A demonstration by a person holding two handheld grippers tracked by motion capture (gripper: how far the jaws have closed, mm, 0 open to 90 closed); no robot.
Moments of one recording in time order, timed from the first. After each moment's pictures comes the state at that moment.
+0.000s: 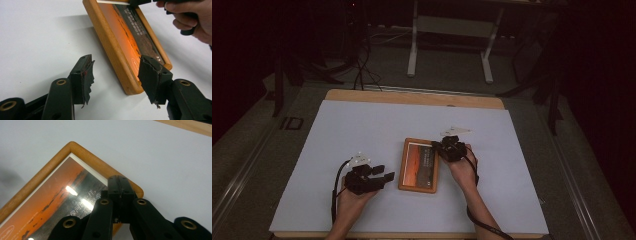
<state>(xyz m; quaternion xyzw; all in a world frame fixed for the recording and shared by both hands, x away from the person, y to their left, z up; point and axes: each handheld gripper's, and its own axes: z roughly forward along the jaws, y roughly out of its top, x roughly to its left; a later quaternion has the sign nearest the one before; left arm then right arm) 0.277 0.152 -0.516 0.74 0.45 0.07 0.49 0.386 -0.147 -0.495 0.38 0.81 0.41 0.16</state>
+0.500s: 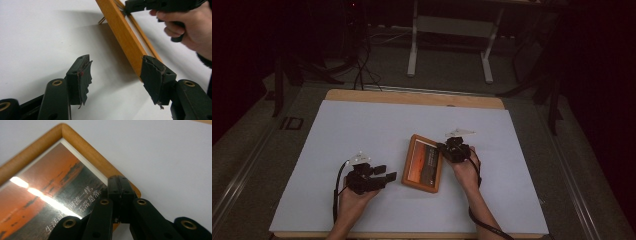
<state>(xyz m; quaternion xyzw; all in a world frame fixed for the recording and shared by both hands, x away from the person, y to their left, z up) 0.281 0.149 -0.518 0.73 0.46 0.04 0.50 0.391 -0.161 -0.509 0.41 0.80 0.40 0.16</state>
